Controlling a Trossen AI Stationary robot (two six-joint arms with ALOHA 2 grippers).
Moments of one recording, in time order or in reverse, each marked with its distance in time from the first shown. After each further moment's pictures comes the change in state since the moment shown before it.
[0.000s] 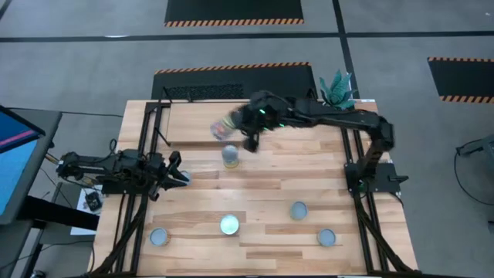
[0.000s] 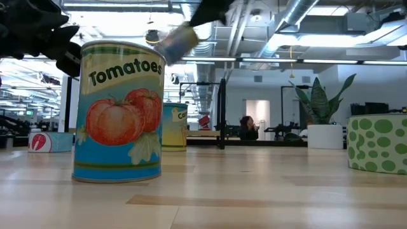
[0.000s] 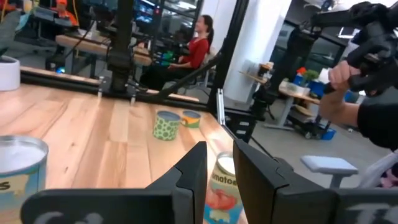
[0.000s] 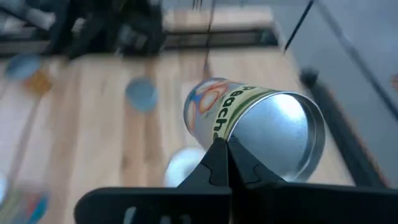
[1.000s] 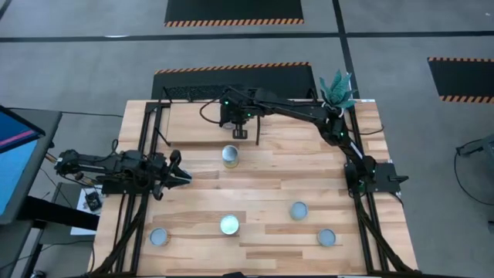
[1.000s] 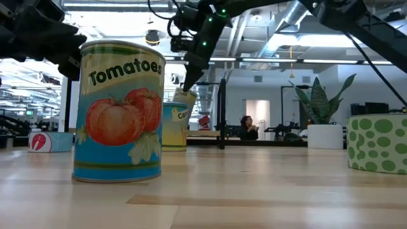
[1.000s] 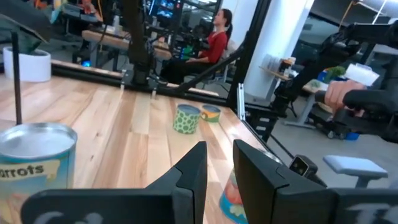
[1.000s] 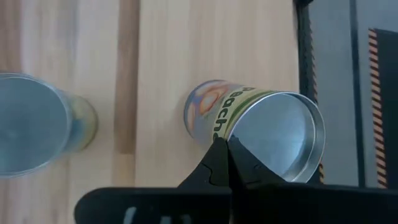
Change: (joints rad) left arm -0.020 0.046 0.000 -0.001 -0.100 0.012; right arm -0.137 0.494 0.463 -0.384 0.115 -0.341
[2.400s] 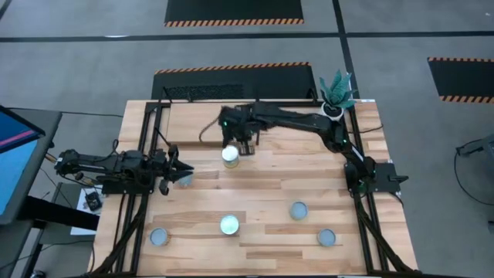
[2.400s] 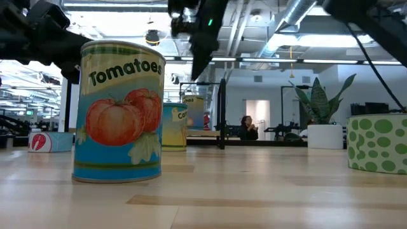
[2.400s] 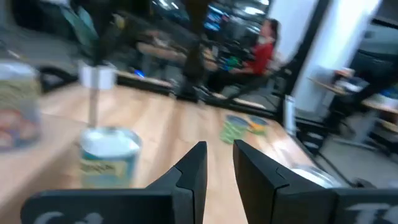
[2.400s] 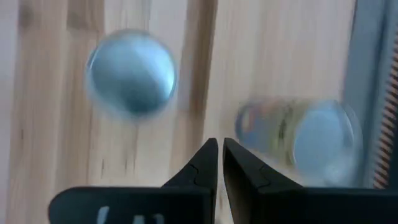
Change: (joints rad) left arm 0.000 0.002 0.000 0.001 -0.225 0.030; right arm 0.163 -0.053 0.035 -0.243 0.097 0.076
